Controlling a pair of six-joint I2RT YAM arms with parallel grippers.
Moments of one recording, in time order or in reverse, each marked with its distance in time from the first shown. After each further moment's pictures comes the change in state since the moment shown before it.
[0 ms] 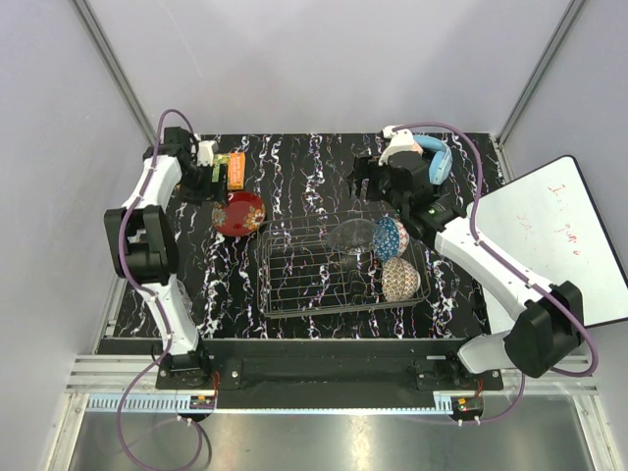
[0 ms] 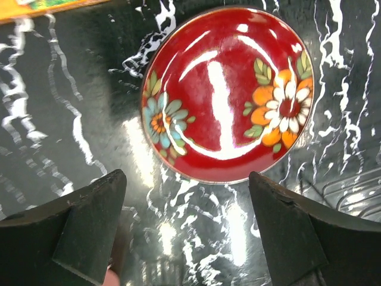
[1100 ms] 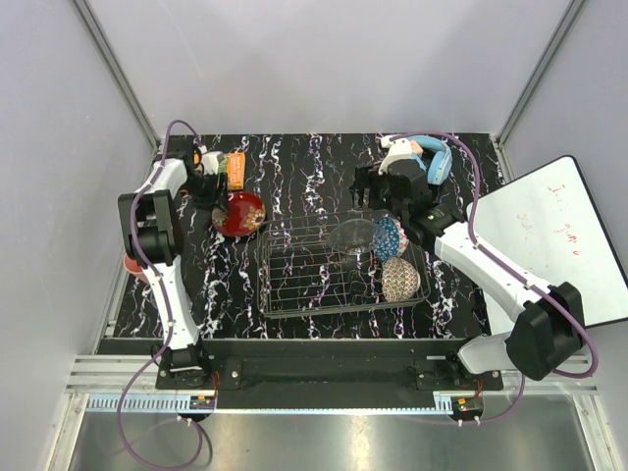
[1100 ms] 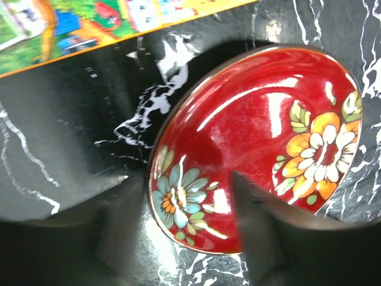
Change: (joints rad) left arm 0.045 0.268 0.101 0.064 0.144 0.051; right arm -0.002 -0.021 -0.078 0.000 0.003 -0.030
